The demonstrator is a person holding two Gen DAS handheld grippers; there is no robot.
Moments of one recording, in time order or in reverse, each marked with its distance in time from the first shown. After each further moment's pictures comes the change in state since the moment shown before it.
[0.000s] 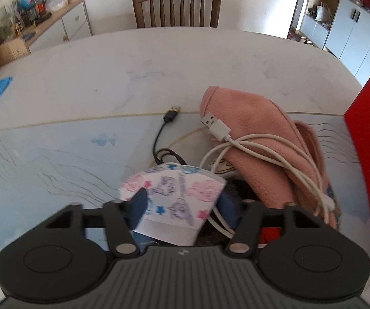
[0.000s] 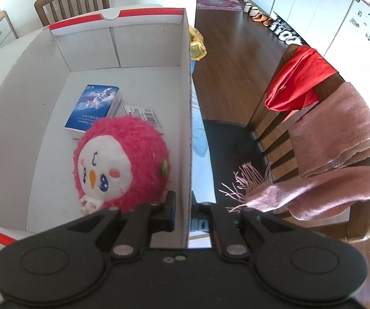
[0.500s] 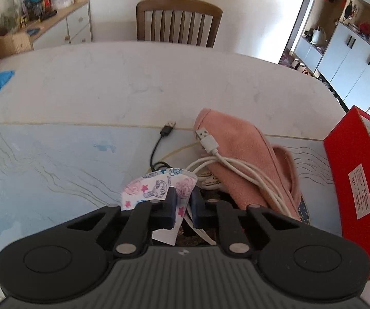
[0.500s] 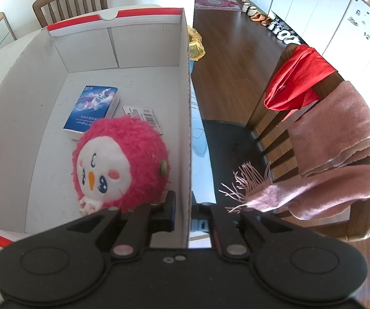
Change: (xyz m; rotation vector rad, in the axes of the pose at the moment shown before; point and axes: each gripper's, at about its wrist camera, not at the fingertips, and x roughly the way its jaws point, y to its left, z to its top) left arm -0.034 0.010 0.001 -0.072 -0.063 -0.067; right arm 0.000 -0.002 0.000 0.007 -0.003 -0.001
